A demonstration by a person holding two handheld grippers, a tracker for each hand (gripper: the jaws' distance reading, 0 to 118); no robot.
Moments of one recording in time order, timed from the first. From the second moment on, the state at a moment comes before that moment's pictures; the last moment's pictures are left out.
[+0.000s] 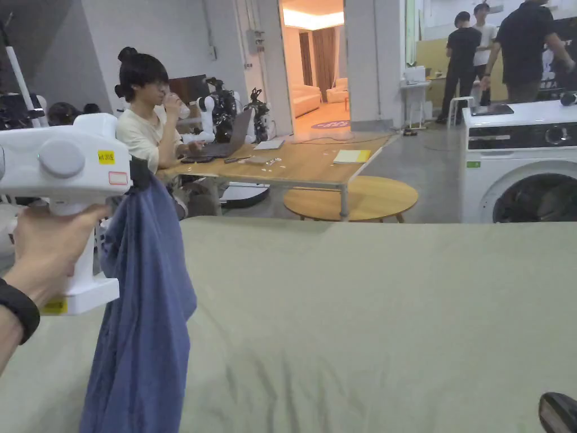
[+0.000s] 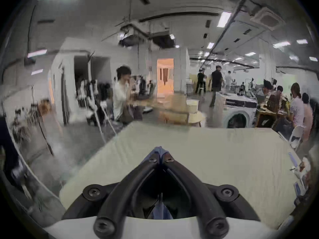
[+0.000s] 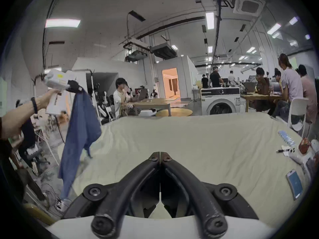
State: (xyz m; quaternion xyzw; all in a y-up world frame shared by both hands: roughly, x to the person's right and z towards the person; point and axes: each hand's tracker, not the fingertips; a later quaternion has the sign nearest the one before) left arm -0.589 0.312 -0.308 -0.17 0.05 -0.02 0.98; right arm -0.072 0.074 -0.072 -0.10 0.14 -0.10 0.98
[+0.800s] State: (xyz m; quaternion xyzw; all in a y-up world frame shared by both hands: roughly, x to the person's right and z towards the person) left arm -0.098 -0.008 -0.171 -0.37 -0.44 0.02 0.81; right arm 0.046 0.083 0.007 -0.10 -0.01 -0.16 0.98
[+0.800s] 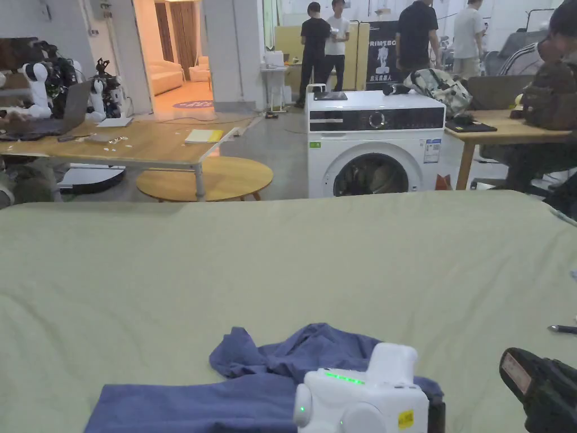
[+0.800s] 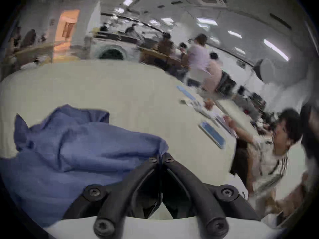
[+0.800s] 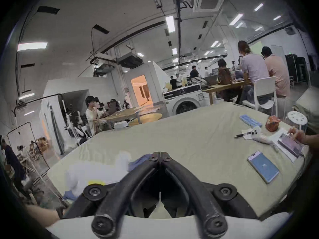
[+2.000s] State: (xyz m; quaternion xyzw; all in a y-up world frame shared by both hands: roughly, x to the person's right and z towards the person) left arm -0.423 0.121 -0.109 -0.12 -0.18 0.05 0.97; right arm -0.028 0.074 -0.057 -0.12 0.03 -0.06 0.99
